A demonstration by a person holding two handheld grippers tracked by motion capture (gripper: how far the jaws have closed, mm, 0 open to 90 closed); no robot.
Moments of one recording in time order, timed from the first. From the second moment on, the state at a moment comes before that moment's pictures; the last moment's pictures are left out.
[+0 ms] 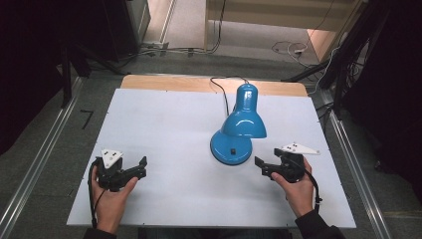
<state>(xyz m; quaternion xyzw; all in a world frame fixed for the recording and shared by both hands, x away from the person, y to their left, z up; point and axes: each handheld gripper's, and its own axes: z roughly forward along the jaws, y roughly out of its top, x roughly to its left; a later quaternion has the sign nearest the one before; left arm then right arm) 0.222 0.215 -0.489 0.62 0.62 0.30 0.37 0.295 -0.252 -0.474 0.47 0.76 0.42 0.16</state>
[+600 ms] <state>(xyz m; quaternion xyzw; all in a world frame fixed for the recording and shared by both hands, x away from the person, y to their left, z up) 0.222 0.217 -0.489 0.62 0.62 0.30 0.38 0.302 -0.231 -0.474 0.46 0.77 0.42 0.15</state>
